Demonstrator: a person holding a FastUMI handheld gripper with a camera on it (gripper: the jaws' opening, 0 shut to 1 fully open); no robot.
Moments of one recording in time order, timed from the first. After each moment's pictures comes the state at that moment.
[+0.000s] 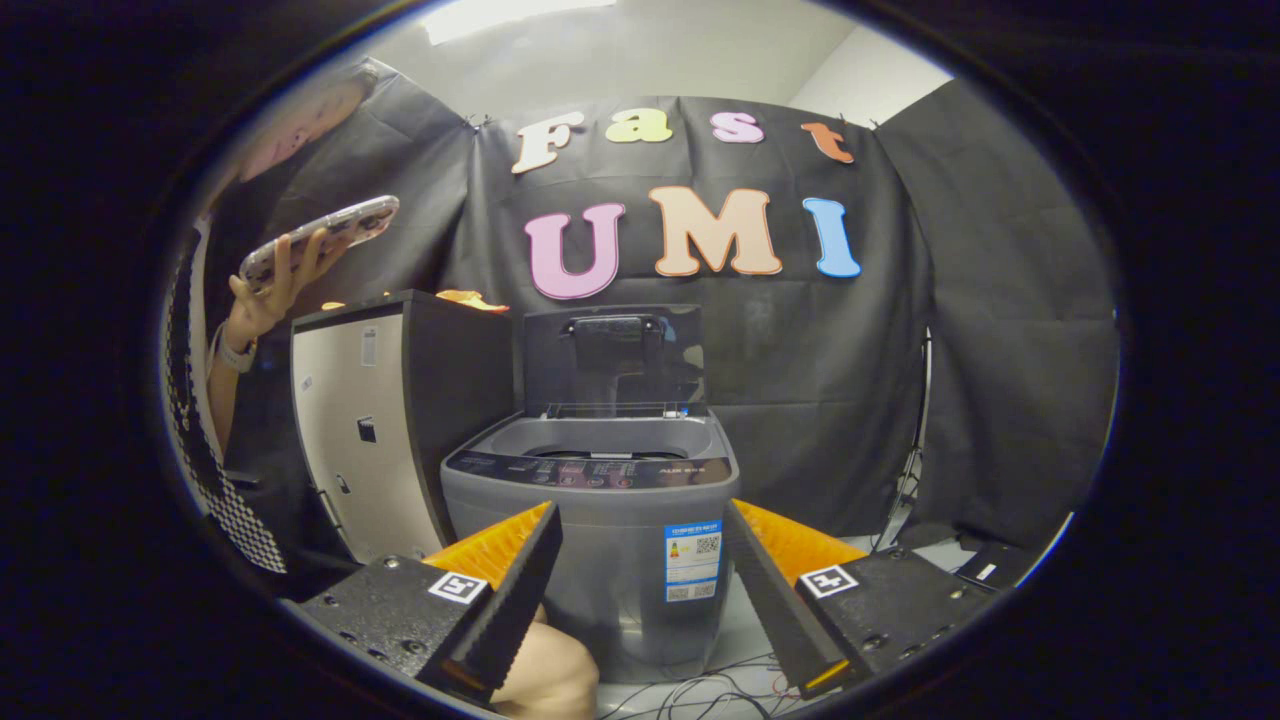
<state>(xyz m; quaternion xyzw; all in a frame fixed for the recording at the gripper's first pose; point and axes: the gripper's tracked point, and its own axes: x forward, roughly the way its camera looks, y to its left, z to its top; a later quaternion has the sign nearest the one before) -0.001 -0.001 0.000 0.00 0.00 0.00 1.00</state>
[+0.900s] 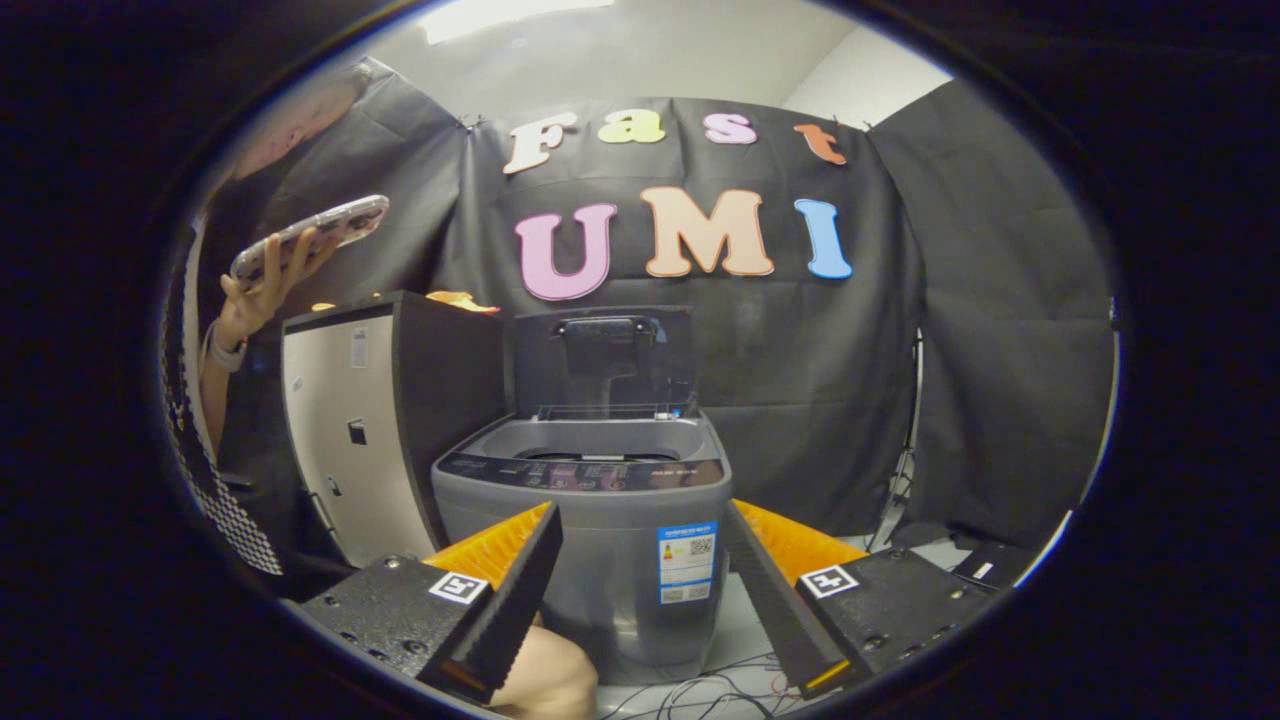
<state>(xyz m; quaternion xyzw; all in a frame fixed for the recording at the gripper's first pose) 0.004 -0.005 0.003 0.01 0.00 -0.03 1.00</state>
